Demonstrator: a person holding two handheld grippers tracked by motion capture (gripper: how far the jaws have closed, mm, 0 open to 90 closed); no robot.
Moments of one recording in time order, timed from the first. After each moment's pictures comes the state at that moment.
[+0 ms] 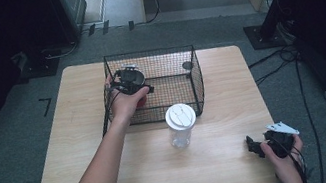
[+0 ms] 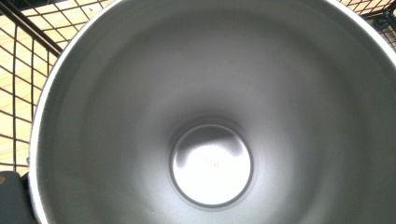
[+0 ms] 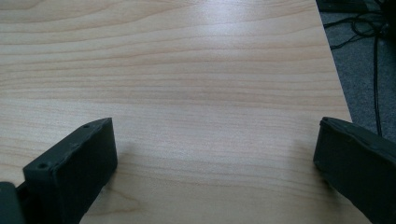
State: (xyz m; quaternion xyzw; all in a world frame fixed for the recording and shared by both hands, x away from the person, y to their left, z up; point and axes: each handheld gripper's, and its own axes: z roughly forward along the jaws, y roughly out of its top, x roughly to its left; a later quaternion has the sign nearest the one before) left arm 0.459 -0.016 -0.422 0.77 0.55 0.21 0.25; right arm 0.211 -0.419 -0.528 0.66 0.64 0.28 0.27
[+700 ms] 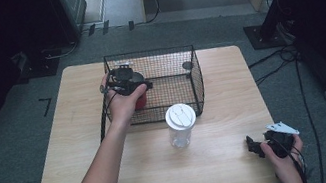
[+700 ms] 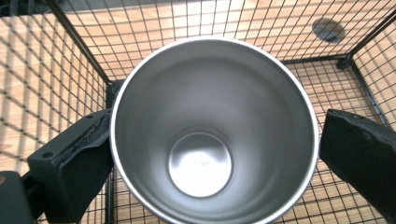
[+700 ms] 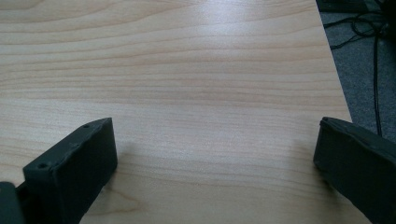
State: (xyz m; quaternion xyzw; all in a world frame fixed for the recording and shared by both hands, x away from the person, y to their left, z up) left arm 0.435 -0.010 -0.388 0.73 0.58 0.21 0.29; right arm 0.211 -0.419 -0.528 0.66 0.64 0.28 0.27
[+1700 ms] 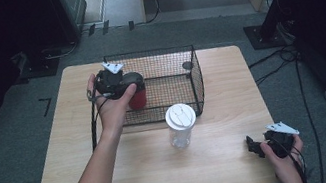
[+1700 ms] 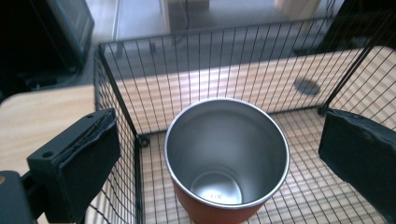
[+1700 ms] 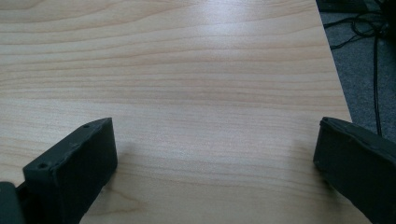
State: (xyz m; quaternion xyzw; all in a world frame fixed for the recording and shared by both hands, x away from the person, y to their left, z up) left arm 0.399 0.018 -0.363 0.69 0.52 0.30 0.40; right arm 0.211 -0.419 -0.528 0.66 0.64 0.28 0.27
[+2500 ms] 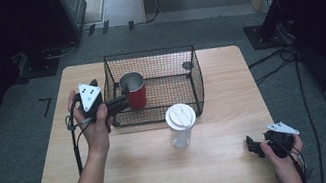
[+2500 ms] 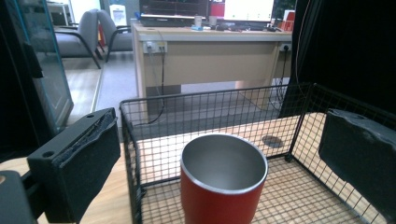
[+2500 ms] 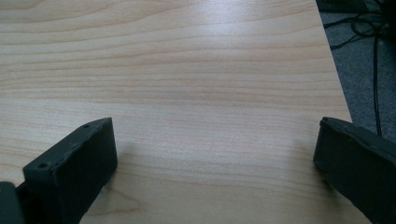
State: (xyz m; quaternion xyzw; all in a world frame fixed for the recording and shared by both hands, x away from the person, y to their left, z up) left arm 0.343 0.072 -0.375 0.63 0.43 0.34 0.55; right arm 0.211 -0.419 -0.528 0.66 0.64 0.28 0.27
